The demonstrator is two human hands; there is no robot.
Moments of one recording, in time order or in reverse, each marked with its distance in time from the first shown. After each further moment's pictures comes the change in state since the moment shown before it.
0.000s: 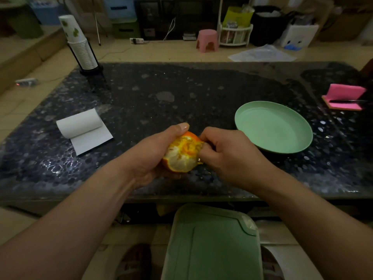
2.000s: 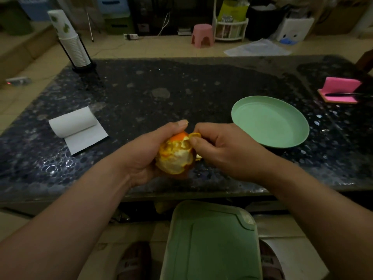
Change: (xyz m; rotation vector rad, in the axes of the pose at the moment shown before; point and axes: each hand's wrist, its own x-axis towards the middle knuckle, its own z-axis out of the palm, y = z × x) left_hand 0.005 -0.003 -0.008 -0.055 -0.140 -0.035; right_hand 0.001 -0.002 -0.012 0.126 -0.119 -0.127
